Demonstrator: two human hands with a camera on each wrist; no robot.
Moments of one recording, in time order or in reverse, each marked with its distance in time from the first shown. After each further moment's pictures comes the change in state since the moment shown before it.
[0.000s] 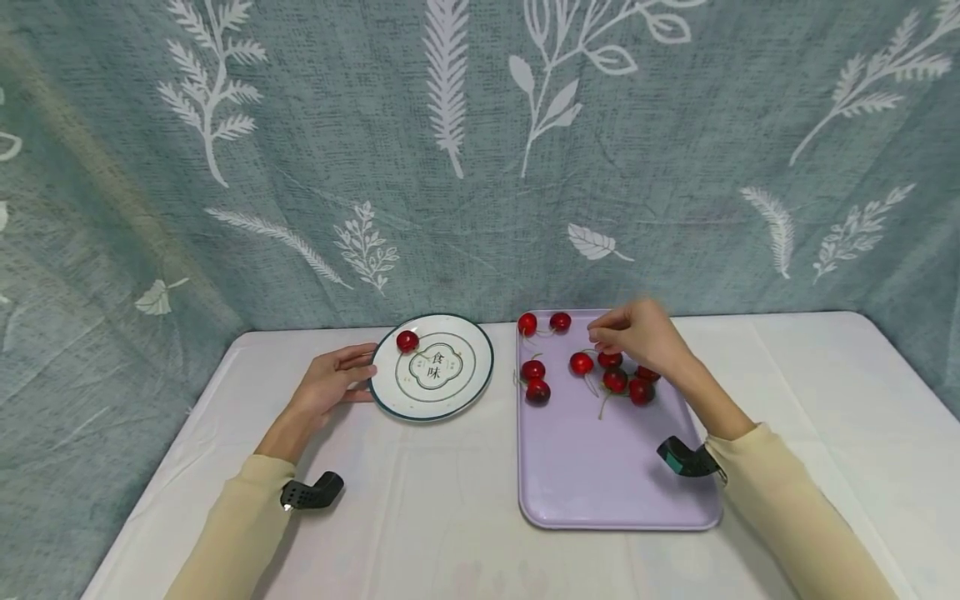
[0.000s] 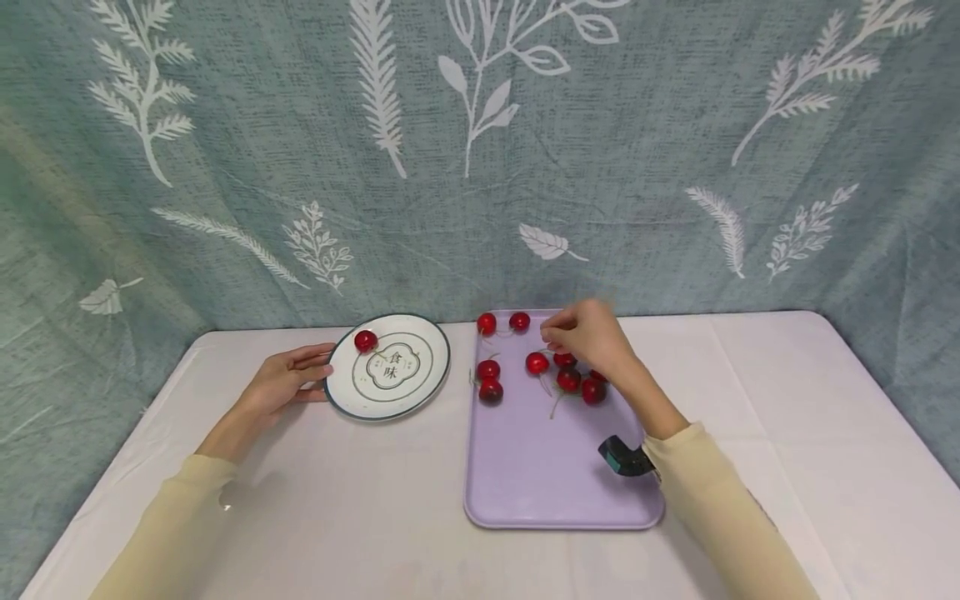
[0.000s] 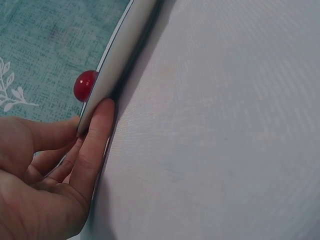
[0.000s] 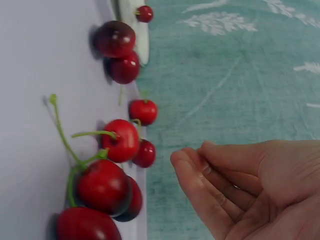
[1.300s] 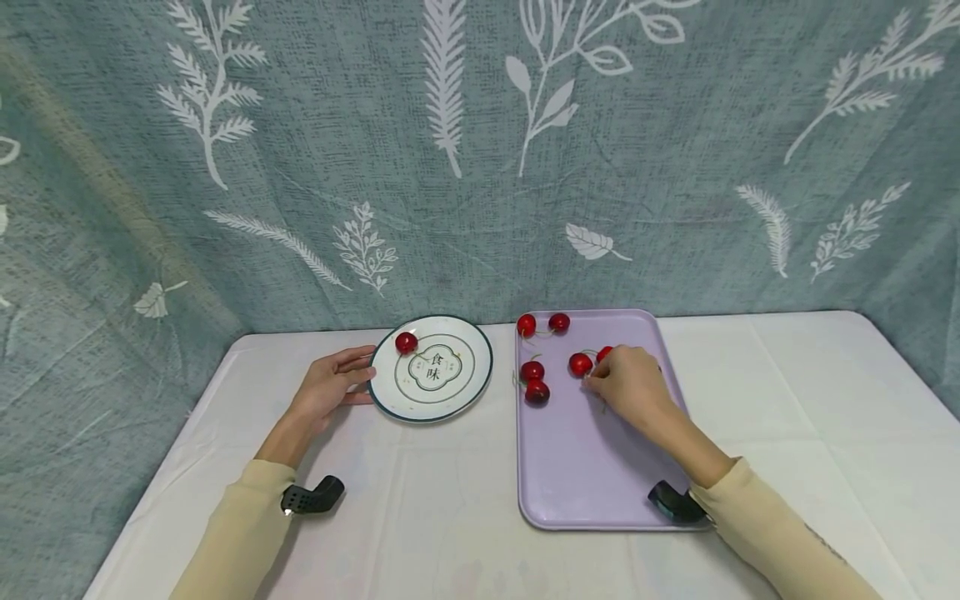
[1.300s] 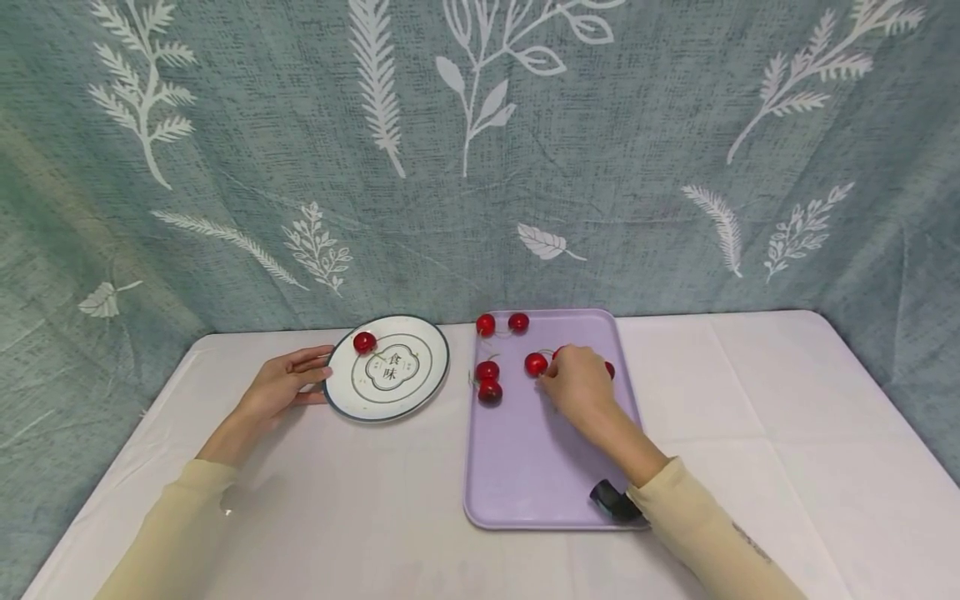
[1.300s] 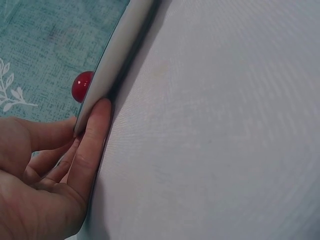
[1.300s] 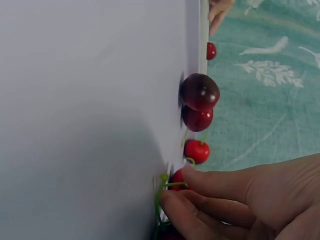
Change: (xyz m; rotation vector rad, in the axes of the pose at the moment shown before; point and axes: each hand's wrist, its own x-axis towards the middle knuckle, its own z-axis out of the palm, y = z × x) left_hand 0.001 -0.003 0.003 -0.005 0.032 -0.003; right_hand -0.032 0.008 0.053 -0.307 0.168 -0.010
